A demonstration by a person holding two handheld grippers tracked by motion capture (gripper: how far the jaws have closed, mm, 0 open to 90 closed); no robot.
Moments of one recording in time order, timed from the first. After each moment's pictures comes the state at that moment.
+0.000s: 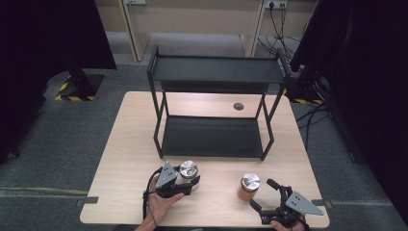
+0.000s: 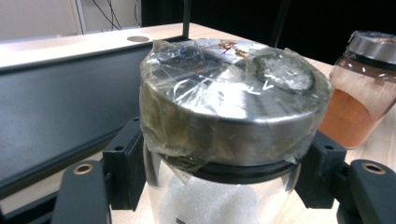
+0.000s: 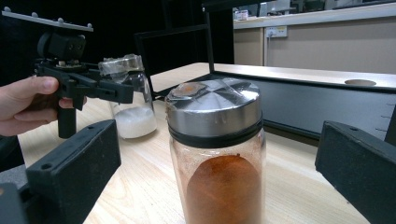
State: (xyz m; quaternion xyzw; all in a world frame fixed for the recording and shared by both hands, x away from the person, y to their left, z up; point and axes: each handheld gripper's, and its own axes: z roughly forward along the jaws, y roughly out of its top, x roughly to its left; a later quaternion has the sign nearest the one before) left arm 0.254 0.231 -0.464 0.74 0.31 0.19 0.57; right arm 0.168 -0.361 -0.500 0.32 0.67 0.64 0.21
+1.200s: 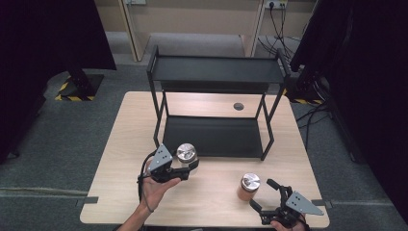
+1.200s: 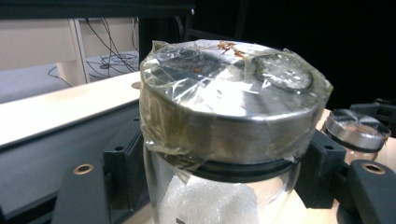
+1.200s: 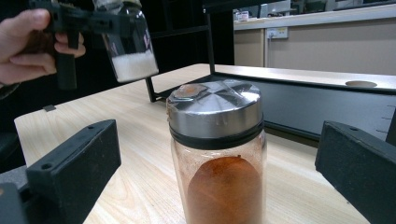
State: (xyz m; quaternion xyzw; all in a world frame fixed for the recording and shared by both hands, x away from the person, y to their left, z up) left arm 0.273 0.242 -0.399 0.72 0.29 0.19 0.60; right arm 0.168 -0.362 -0.500 0.32 0.66 0.64 0.21
